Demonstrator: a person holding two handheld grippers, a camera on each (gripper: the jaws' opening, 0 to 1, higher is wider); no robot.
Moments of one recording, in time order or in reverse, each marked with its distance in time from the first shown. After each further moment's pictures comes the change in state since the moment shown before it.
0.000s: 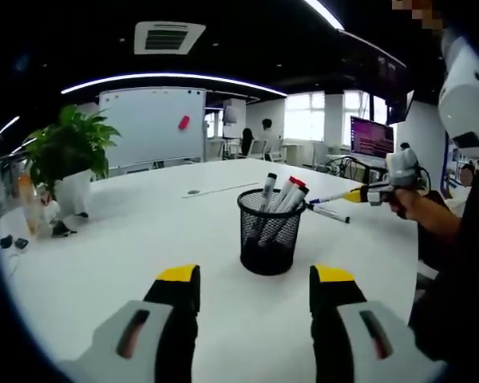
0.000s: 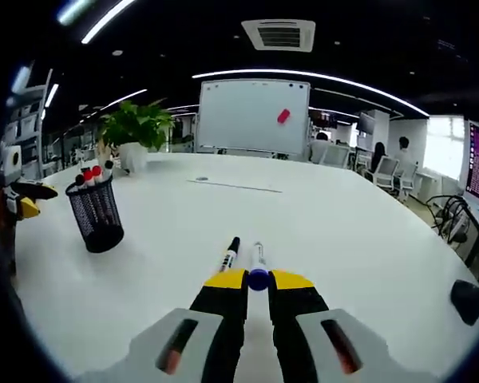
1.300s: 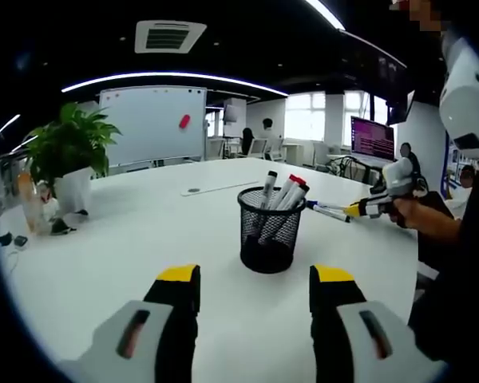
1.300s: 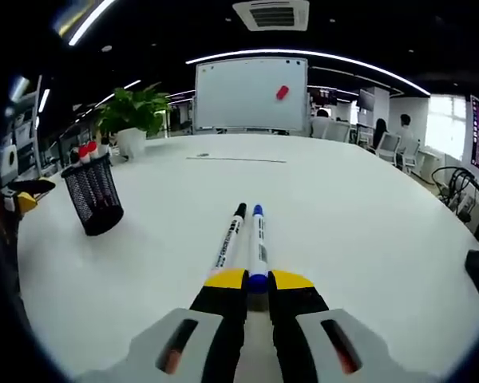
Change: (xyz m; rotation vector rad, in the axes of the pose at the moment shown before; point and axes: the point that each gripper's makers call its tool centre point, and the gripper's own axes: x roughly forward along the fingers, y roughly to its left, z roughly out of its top) left arm 0.000 0.001 -0.004 -0.007 0.004 0.002; right arm 0.007 0.010 -0.039 0.073 0.116 0.010
